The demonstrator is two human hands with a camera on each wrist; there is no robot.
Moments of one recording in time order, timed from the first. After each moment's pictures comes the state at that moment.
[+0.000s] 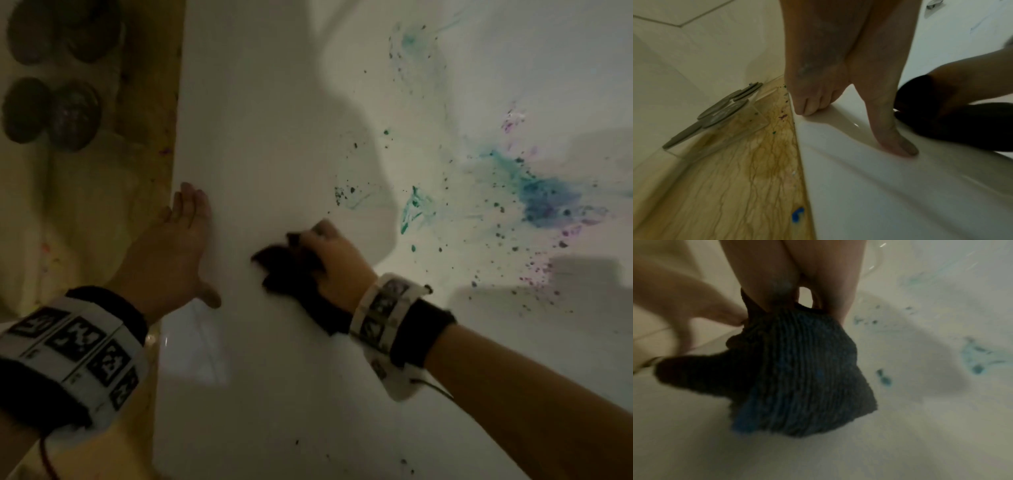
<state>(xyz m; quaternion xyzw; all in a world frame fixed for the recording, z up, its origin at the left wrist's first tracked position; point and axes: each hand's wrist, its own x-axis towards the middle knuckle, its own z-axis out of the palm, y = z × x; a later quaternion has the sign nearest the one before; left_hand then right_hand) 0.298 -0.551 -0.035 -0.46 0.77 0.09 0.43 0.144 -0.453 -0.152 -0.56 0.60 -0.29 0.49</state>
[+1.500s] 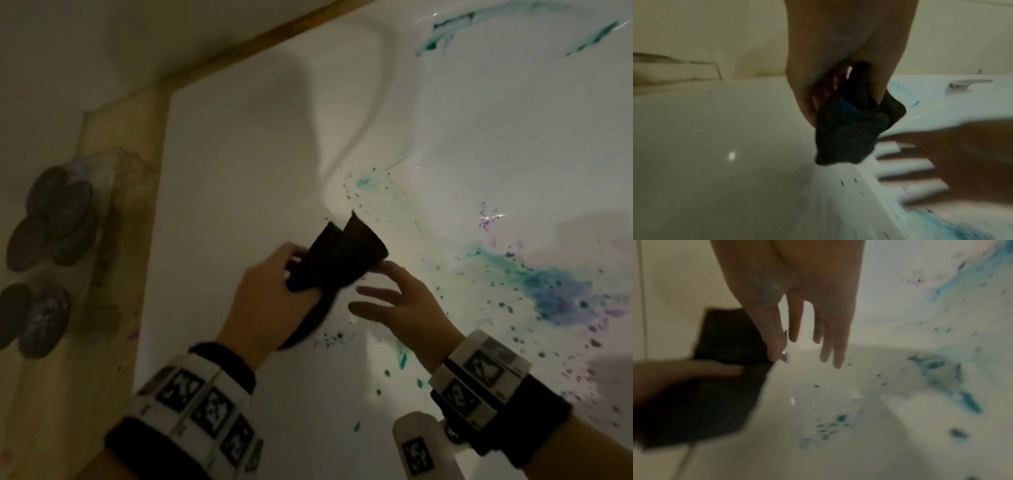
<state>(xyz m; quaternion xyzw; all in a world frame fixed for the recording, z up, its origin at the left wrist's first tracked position) 0.122 -0.610 -0.082 -0.51 0.79 0.34 0.01 0.006 -0.512 -0.172 -0.16 0.60 -0.52 0.58</state>
